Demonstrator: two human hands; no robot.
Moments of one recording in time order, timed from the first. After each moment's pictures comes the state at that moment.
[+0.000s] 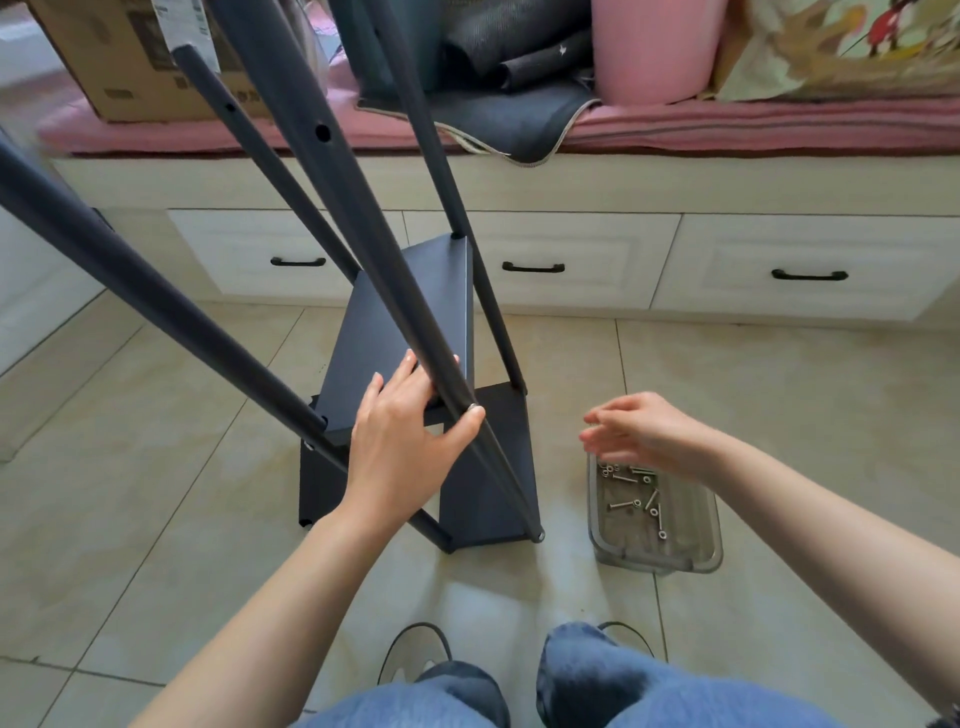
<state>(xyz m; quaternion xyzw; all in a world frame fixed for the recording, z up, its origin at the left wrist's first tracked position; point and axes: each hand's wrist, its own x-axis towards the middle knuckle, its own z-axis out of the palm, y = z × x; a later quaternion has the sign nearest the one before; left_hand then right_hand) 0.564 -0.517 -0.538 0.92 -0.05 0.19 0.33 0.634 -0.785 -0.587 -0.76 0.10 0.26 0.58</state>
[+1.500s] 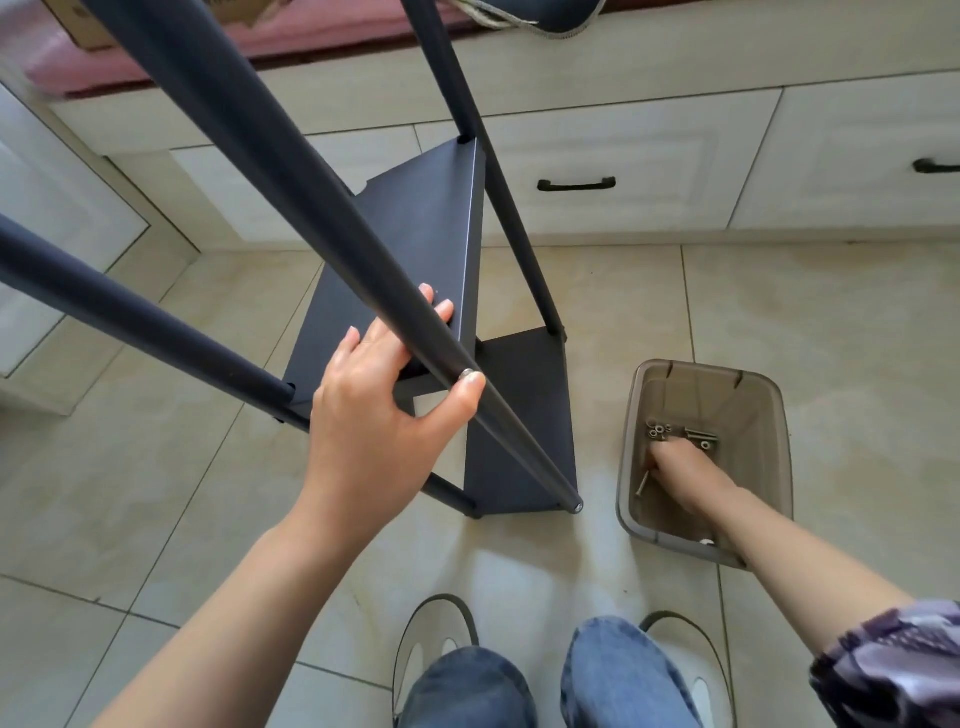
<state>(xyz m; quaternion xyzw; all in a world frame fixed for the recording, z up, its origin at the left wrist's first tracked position) 0.564 -0.527 -0.537 0.91 -0.04 0.18 0.37 0.658 -0.815 -0.809 -0.96 -0.08 0.21 0.15</state>
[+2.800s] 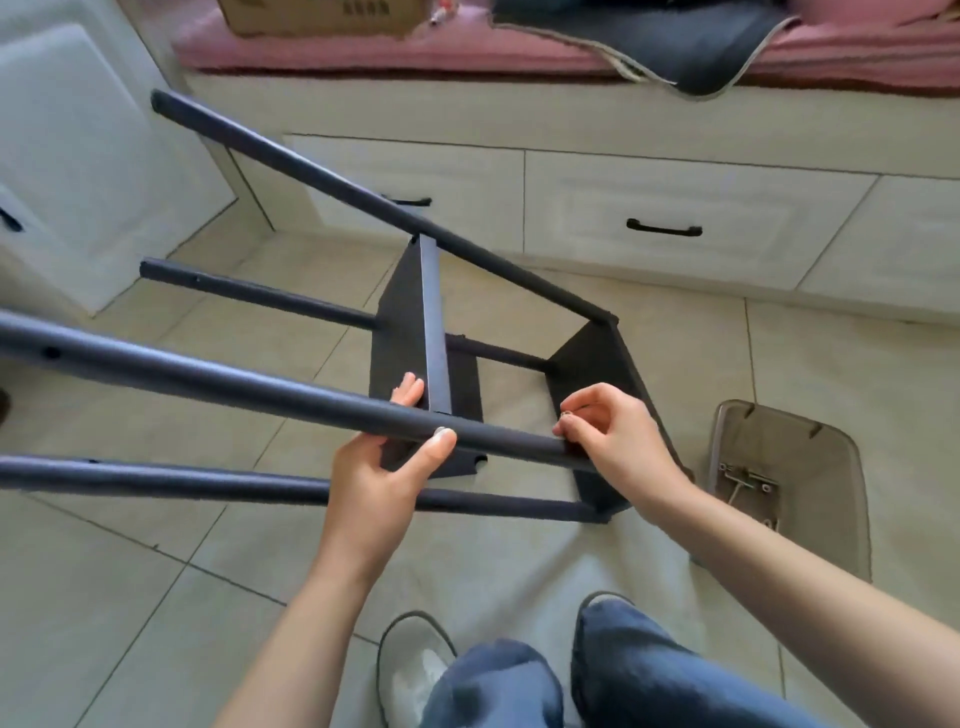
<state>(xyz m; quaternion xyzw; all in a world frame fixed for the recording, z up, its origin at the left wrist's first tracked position) 0.498 -0.395 -0.589 0.76 0.13 0.11 0.63 0.596 -0.609 -0.608 -0.84 -0.05 0.11 0.53</state>
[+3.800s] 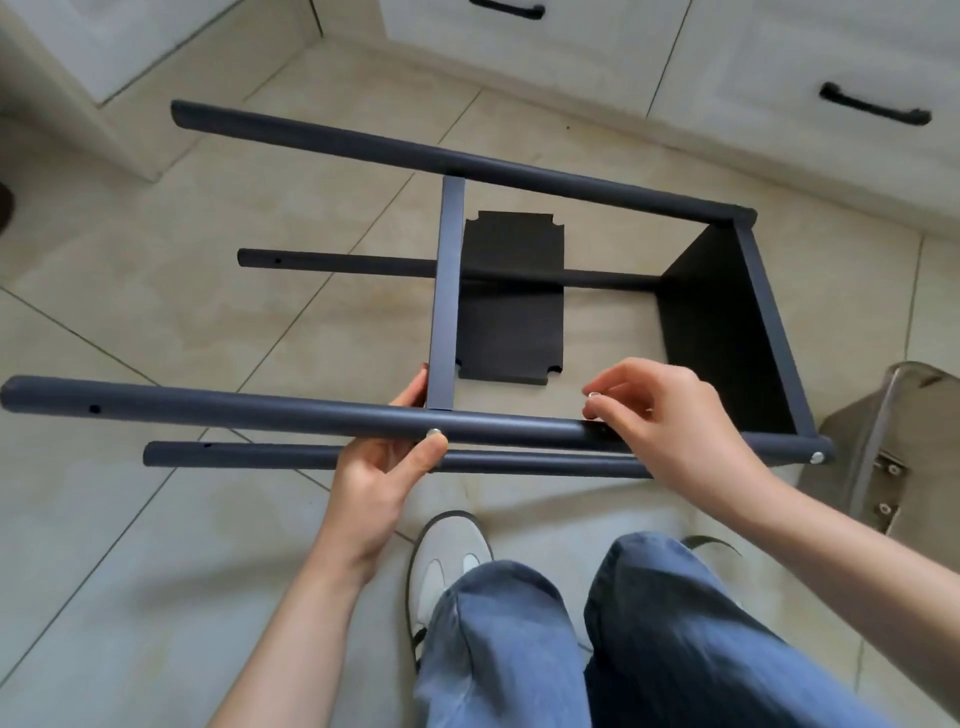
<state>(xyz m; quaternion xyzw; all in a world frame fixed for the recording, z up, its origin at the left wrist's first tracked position) 0.443 -0.325 -0.717 0.63 0.19 0.10 0.75 0.578 -0.539 -0.651 -0.89 -0.14 0.20 0.38</state>
